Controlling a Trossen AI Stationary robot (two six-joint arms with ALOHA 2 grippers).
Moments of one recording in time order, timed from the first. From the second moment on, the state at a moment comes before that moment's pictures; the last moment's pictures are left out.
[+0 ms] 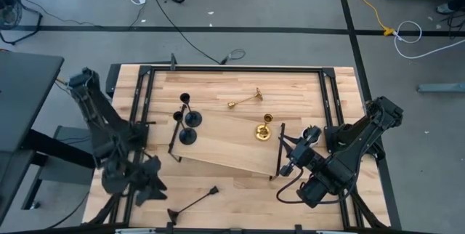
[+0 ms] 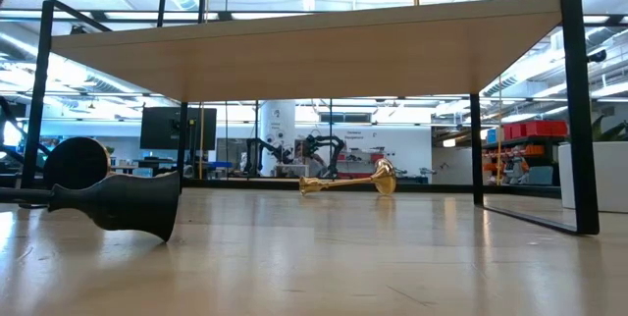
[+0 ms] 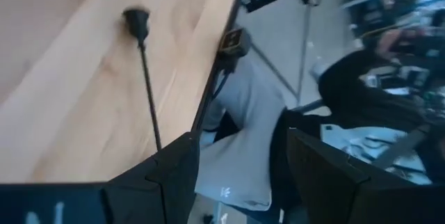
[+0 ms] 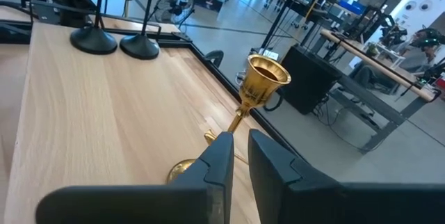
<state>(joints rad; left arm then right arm) -1.07 1.05 0.80 -0.36 -0.47 -1.46 0.79 1.58 1.43 -1.40 1.29 1.16</state>
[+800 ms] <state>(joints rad) -0.87 1.69 1.40 -0.98 -0.15 -1.58 0.79 1.58 1.43 -1.35 1.29 1.09</state>
